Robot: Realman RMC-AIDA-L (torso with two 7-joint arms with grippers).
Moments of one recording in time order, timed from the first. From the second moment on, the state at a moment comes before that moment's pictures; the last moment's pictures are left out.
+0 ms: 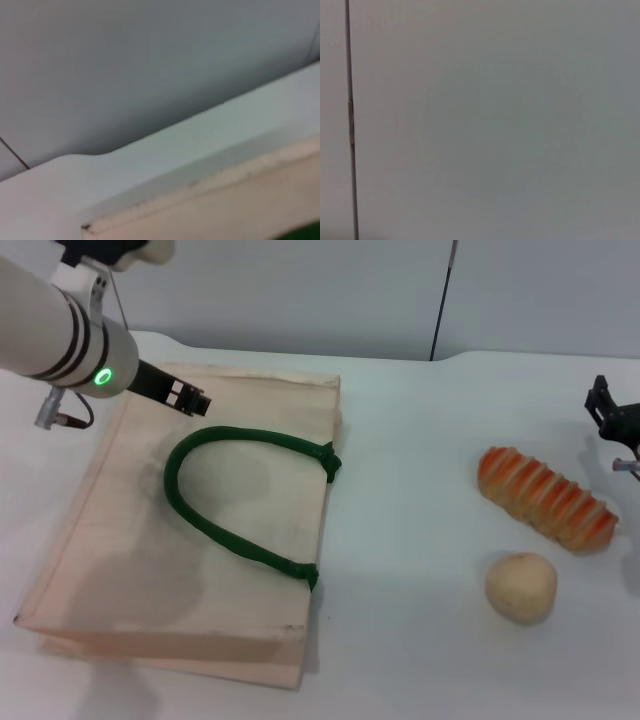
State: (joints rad) left arm -0.59 -2.03 1.44 1.36 -0.34 -1.17 0.23; right arm 0.59 2.04 -2.55 -0.38 -1.55 0.81 2.81
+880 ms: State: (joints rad) left arm -0.64 -2.03 1.46 1.32 -0.34 -1.30 0.46; right arm 0.60 2.04 -2.55 -0.38 -1.55 0.81 2.81
